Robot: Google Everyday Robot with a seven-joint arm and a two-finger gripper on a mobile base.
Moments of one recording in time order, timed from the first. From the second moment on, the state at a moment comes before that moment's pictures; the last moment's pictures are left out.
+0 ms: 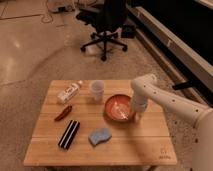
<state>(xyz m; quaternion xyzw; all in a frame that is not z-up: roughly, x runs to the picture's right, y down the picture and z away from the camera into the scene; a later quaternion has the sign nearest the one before) 0.173 0.149 0.869 -0.35 -0.19 -0.40 0.82</state>
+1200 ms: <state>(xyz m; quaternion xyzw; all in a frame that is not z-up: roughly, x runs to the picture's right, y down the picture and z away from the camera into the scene) 0.264 0.135 0.852 -0.38 -0.17 -0.40 0.82</state>
